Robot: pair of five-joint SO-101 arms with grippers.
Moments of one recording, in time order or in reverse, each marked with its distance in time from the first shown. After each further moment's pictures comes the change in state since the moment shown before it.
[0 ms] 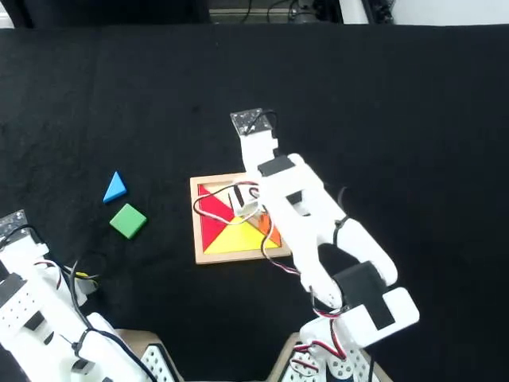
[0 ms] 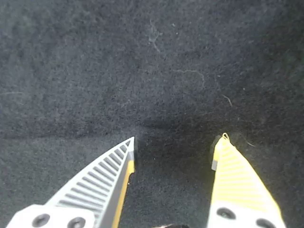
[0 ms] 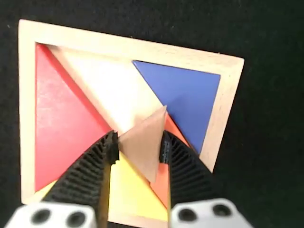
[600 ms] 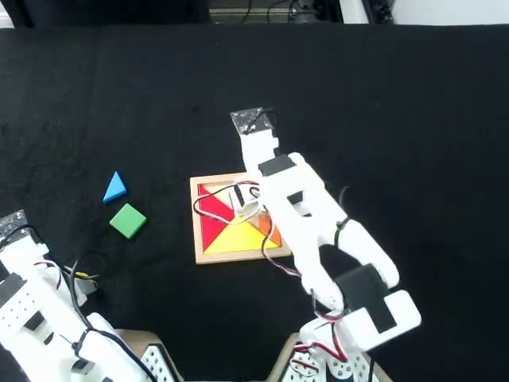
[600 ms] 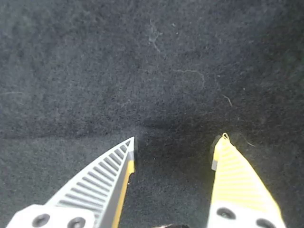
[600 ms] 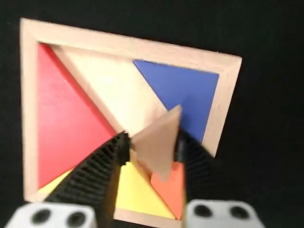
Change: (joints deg) left arm 0.0 0.0 0.0 0.0 0.0; right arm -0.4 -1.2 -0.2 0.9 0.0
